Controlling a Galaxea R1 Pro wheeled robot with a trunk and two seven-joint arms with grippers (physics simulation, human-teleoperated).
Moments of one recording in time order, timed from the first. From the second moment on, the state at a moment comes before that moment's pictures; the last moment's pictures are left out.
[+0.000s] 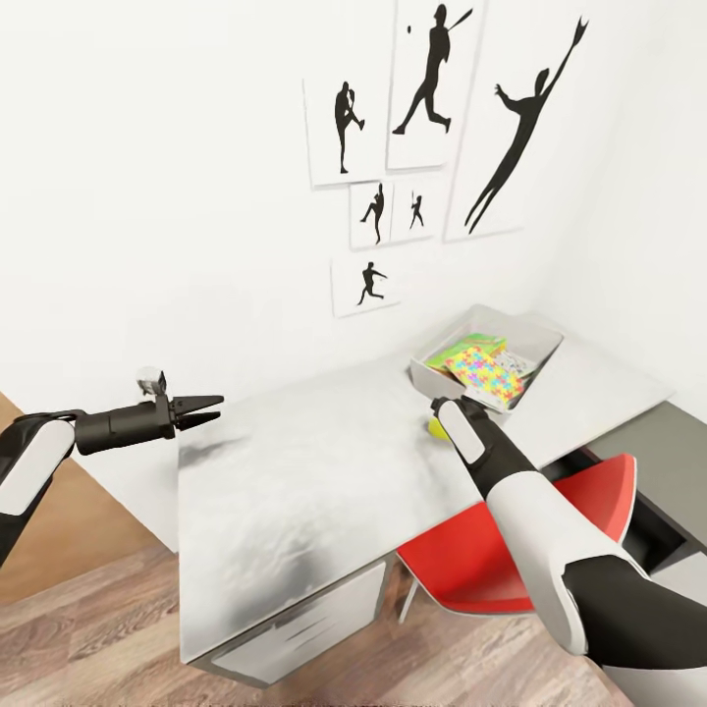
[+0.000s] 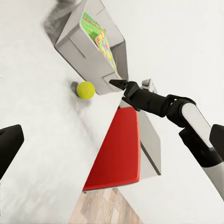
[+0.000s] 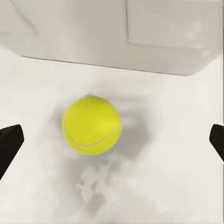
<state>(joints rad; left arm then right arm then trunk) -0.78 0.53 -0.10 -1.18 0.97 1.03 -0.80 -1.06 0.07 0.15 -0.65 -0.66 0.36 -0.71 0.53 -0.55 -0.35</state>
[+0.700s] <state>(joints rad) -0.78 0.53 -0.10 -1.18 0.97 1.03 -0.80 -1.06 0.07 0.15 -0.65 -0.66 0.36 -0.71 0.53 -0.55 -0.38</state>
